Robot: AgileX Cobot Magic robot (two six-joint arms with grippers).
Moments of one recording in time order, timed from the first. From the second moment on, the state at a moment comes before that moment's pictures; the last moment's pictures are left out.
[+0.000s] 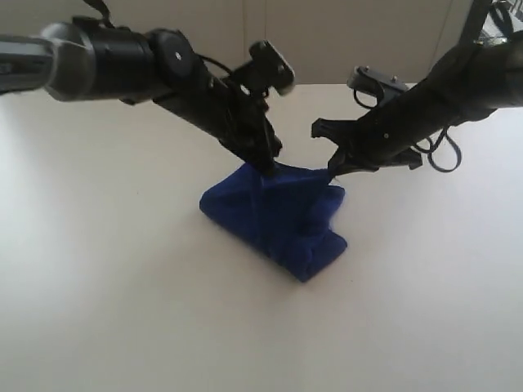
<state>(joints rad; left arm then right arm) -0.61 1.95 -1.52 -0.55 0.50 0.96 0.19 1.96 -1.30 0.70 0.61 -0.36</state>
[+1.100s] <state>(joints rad) -0.34 0.63 -1.25 0.12 1.32 0.00 0.19 0.55 -1.11 -0.22 1.23 0.09</state>
